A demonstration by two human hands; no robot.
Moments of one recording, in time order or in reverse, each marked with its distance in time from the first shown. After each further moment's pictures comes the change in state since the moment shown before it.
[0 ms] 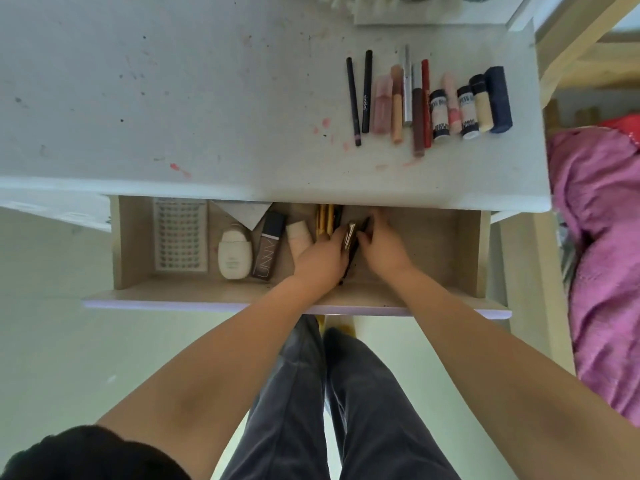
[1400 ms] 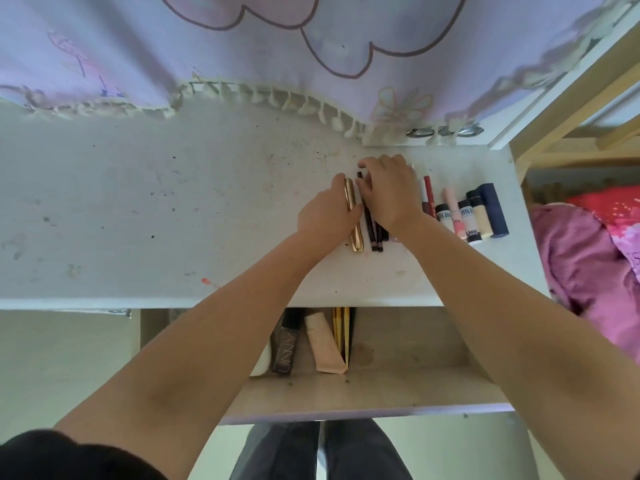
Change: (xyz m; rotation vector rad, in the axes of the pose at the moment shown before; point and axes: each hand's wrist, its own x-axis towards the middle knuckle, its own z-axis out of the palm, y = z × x) left_hand 0.103 0.028 -0.198 -0.200 0.212 0.108; right_hand 0.127 -0.147 -0.111 -0.561 0.422 -0.367
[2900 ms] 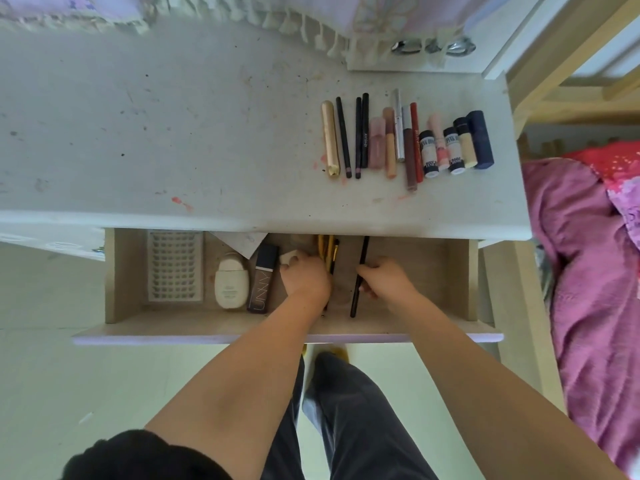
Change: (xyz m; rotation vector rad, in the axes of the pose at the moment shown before) left_hand -0.125 -0.060 0.157 0.512 -0.223 -0.355; right_hand -0.207 0.016 0.060 0.770 -0.613 0.805
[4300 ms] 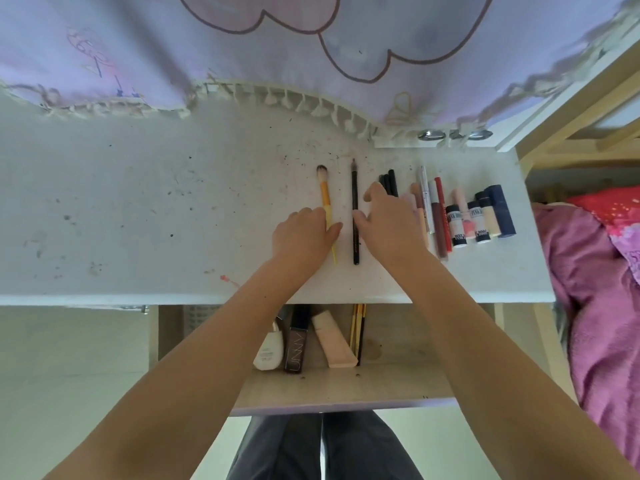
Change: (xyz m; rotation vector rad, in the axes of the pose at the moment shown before) left_hand 0.046 -0.052 -0.192 -0.200 0.237 0.278; right_hand -0.029 -0.201 -0.025 -0.623 0.423 -0.546
